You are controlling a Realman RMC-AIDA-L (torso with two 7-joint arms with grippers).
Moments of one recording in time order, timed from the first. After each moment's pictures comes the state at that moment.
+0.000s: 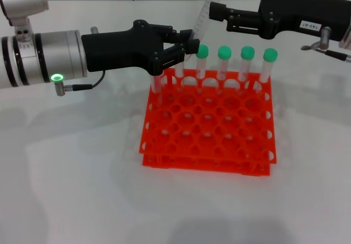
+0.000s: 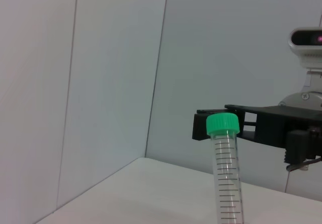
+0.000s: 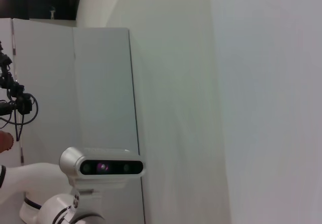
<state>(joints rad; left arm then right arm) -0.74 -2.05 0.77 0.45 1.80 1.50 -1.27 0.59 2.02 -1.15 -0.76 -1.30 -1.41 1.32</state>
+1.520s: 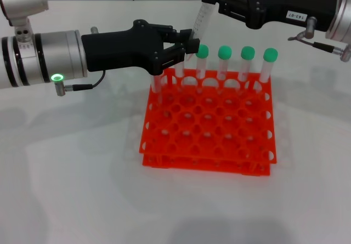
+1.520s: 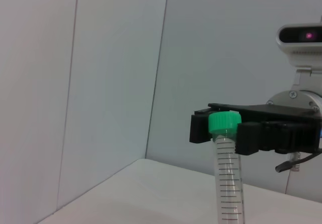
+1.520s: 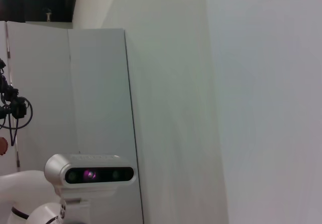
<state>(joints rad) -0.74 -2.05 0.77 0.45 1.79 1.50 -1.27 0.65 2.02 -1.17 -0.70 -1.28 -1.36 1.32</state>
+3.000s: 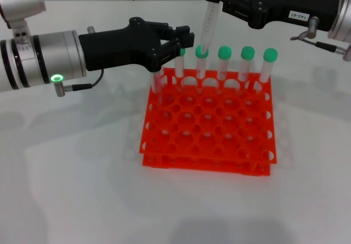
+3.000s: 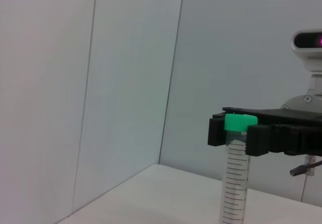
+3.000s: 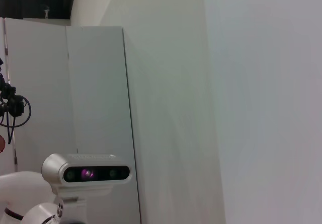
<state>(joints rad) -0.72 -2.07 0.77 0.46 1.77 1.47 -1.26 0.64 2.02 -1.17 -0.71 -1.28 -1.36 1.32</state>
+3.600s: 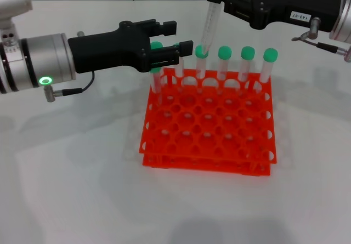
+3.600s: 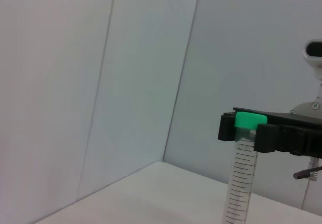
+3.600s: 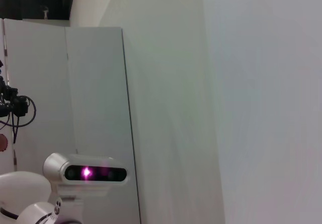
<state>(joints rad) -0.67 -2.07 0.77 0.53 1.77 1.49 -1.36 0.64 2.02 -1.17 -0.70 -1.28 -1.36 1.32</state>
